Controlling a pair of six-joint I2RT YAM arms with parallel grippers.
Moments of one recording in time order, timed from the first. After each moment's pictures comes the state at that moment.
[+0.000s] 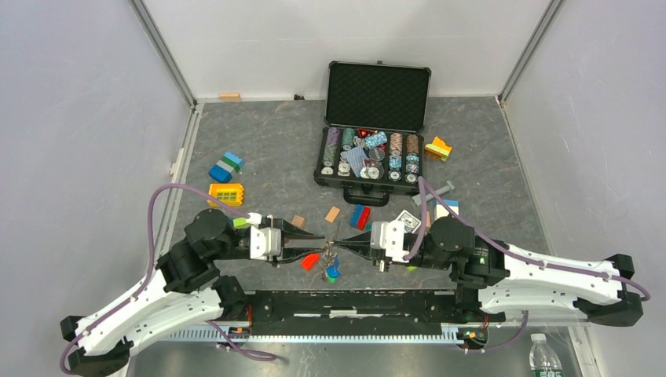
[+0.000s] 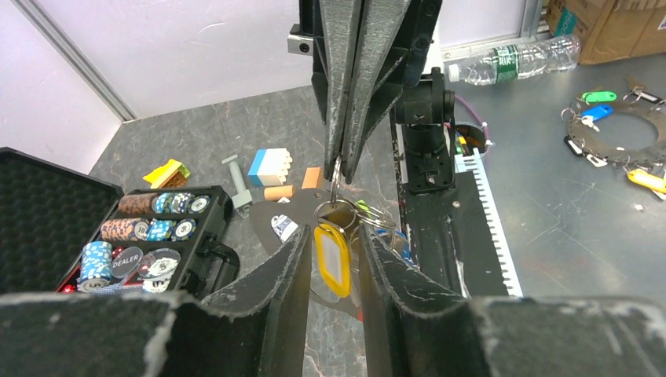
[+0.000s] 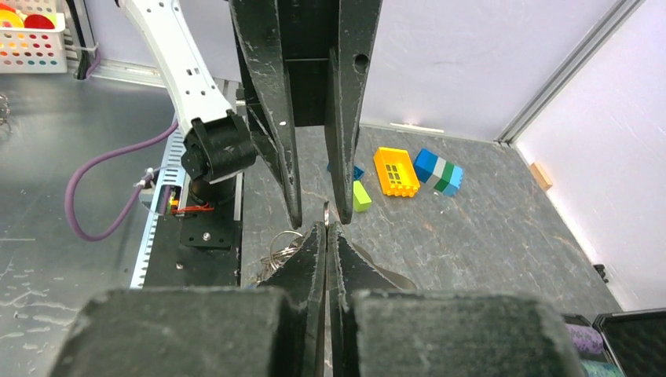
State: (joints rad) left arm -0.97 0.53 0.76 -0.24 0.55 0.26; right arm 1.37 0.84 0.85 0.03 -0.06 -0.29
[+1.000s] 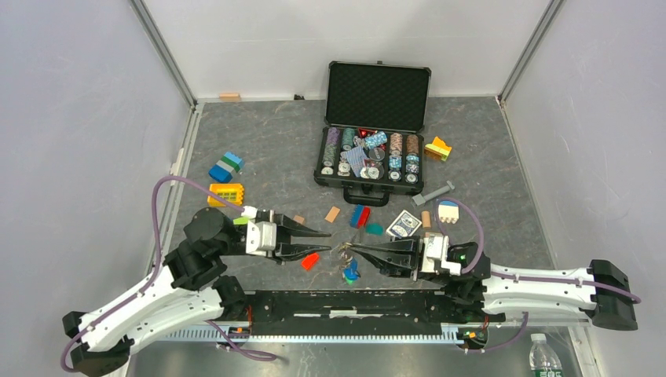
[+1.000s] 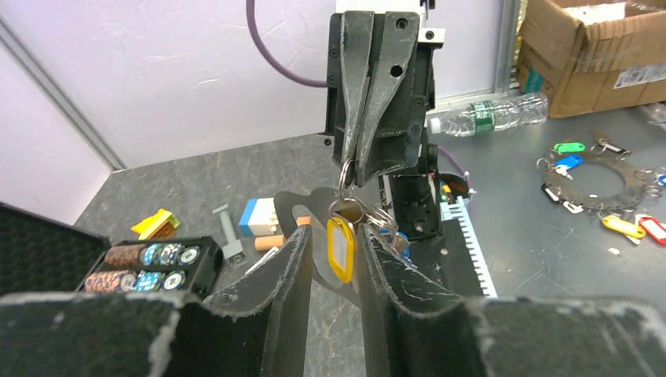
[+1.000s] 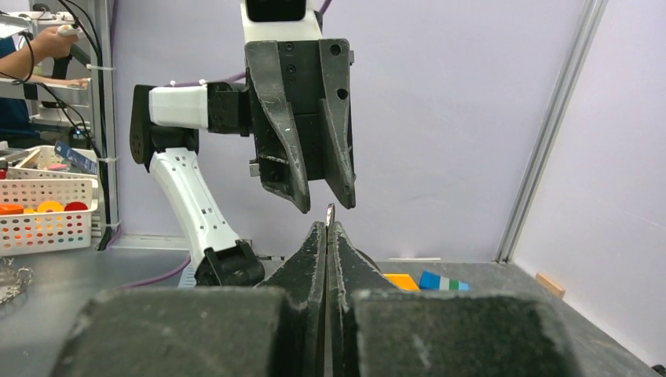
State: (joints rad) left arm -0.97 0.55 0.73 -0.03 0.59 0.16; right arm 1.37 0.73 0.32 0.97 -0.06 -0.15
